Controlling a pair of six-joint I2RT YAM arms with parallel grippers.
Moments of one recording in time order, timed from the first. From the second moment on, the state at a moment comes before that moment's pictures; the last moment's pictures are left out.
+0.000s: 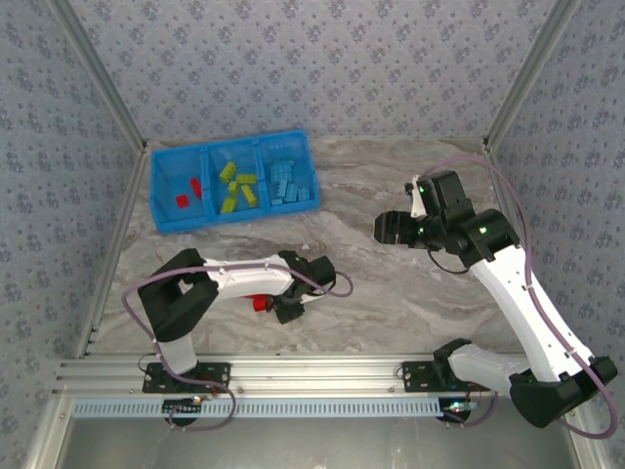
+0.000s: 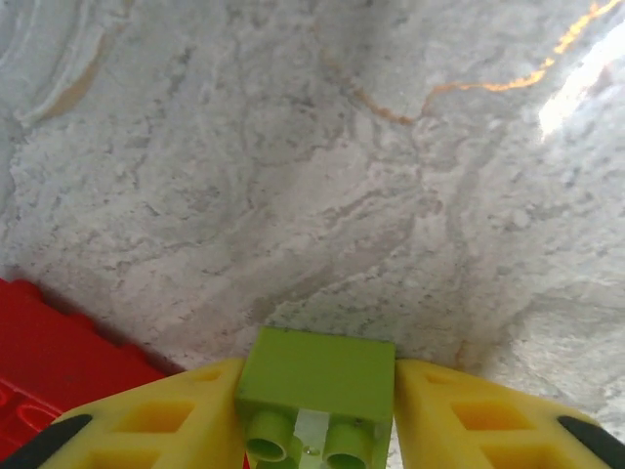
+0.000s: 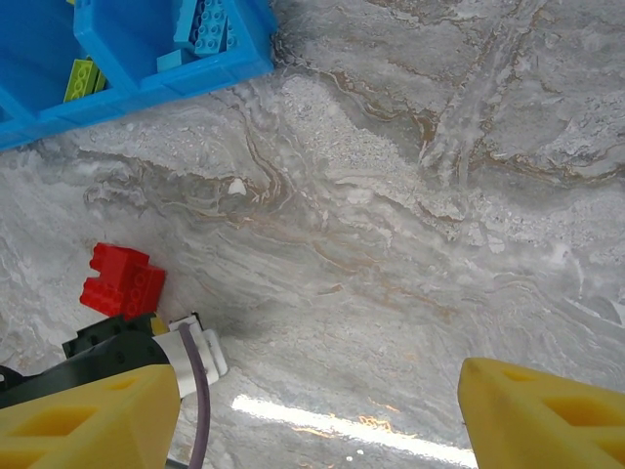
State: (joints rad) left arm -1.06 1.78 1.08 -0.95 -0.21 0.05; right arm 0.44 1.11 1.33 -1.11 -0.09 0.44
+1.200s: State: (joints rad) left arm -0.24 1.74 1.63 -0.85 -0.05 -0.44; right arm 0.69 1.12 1.26 -0.79 -0.36 0.61
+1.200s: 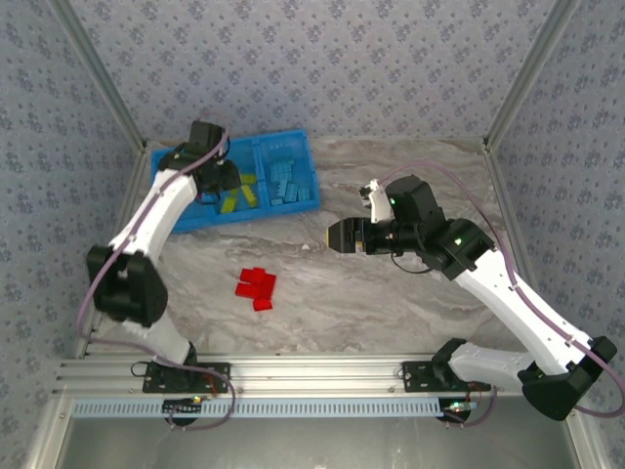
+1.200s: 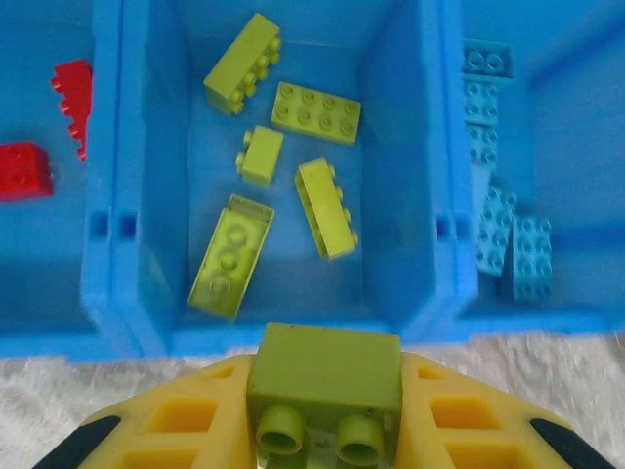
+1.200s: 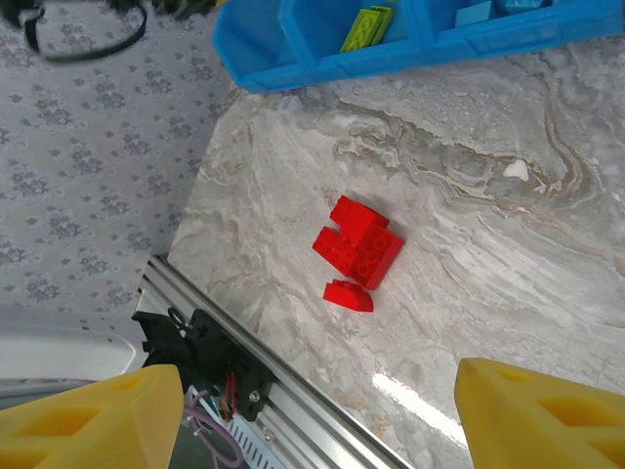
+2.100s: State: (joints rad) left arm -0.77 0.94 0.96 -1.04 -0.07 -0.98; right arm 0.69 1.13 1.21 -0.82 -0.29 0.65
